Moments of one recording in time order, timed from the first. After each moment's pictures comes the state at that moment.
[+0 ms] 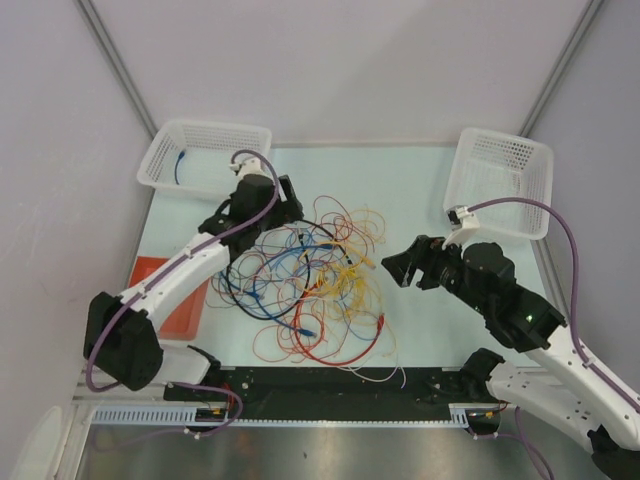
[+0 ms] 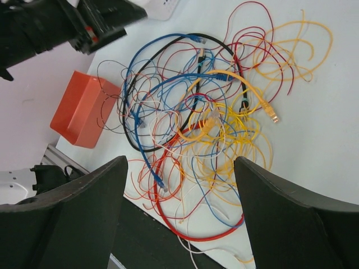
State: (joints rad) left arm -0.48 1.33 1.08 -0.26 -0.27 -0.64; right arm 0.75 0.67 0.85 -0.46 0.07 0.62
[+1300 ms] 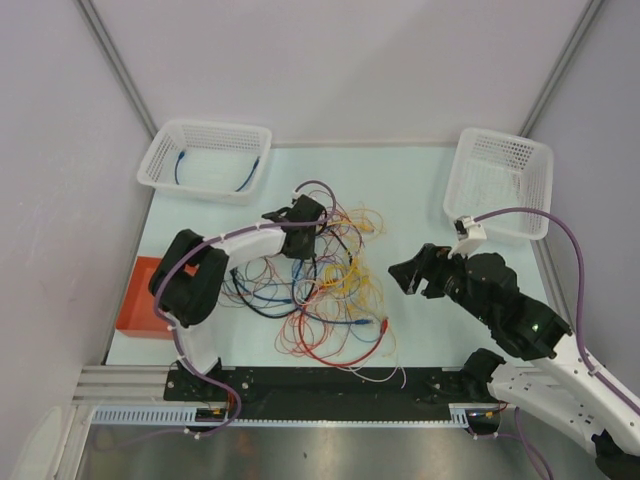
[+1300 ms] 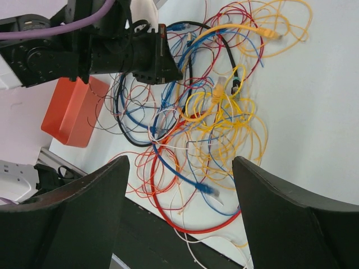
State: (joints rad) left arm -0.61 1.84 1.18 -0.43 -0.21 -0.47; right arm 0.78 0.59 0.79 -0.54 0.15 0.67
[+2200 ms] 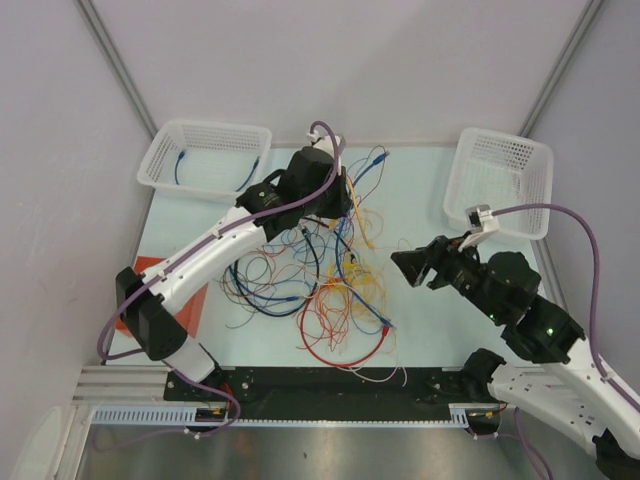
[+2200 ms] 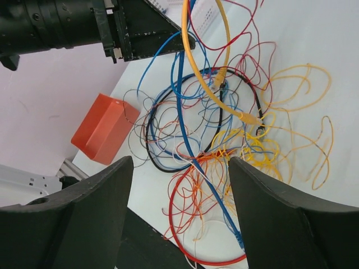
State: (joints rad) left arm -0.79 1.58 1.60 -0.58 -0.09 -0.50; right arm 0.79 0.57 0.87 -0.45 0.13 0.58
